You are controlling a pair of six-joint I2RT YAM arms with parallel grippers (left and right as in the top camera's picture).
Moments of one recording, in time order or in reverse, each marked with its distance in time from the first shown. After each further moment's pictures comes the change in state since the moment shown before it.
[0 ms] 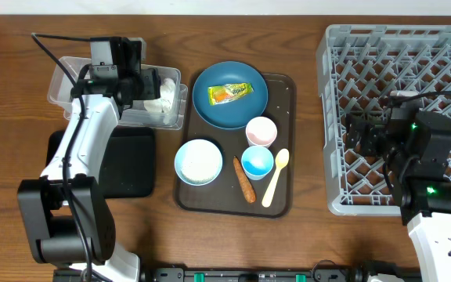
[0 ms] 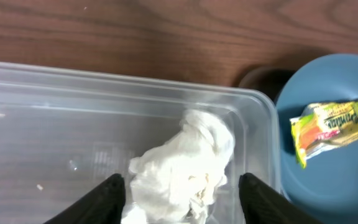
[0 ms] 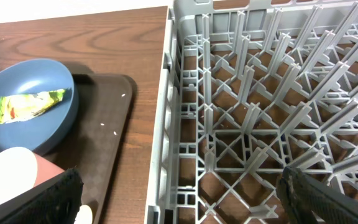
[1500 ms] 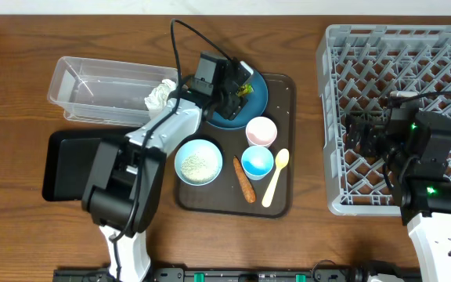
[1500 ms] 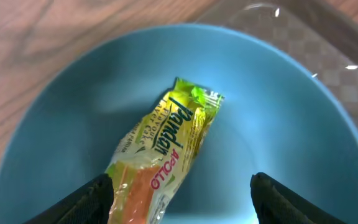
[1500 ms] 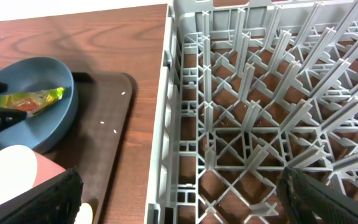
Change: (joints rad) left arm -0.426 0.255 0.000 0.310 -0.012 0.361; right arm 0.000 0.000 0.000 -0.008 0.000 0.000
